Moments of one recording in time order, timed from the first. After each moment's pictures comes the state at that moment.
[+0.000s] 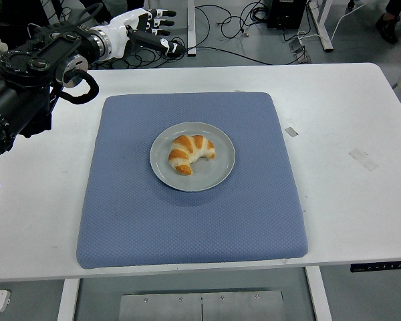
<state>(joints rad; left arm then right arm) -1.39 0.01 -0.06 -0.20 0.16 -0.33 -0.01 -0.13 0.00 0.07 0.12 -0.11 -0.10 0.22</state>
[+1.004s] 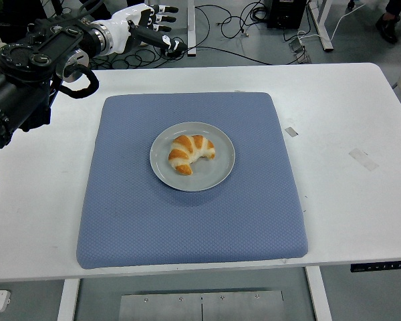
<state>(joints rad) -1.43 0.01 -0.02 -0.20 0.18 -0.34 -0.01 -0.13 0.00 0.07 0.11 -0.11 -0.10 0.22</state>
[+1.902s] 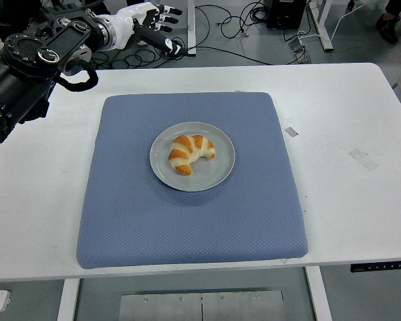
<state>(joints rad) -1.46 0.00 0.09 -0.20 0.20 -0.34 -0.01 -0.13 0.00 0.07 0.11 -0.11 -0.10 0.22</state>
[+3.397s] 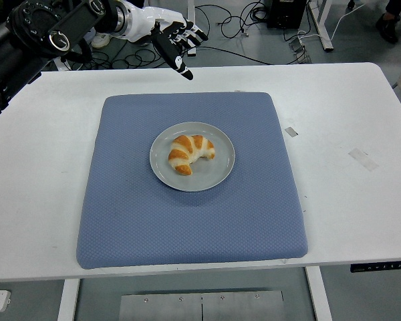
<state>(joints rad) -1.60 0.00 0.19 -0.26 0.52 -0.61 -0.02 -0.12 0.00 0.07 0.11 -0.11 -0.10 0.22</state>
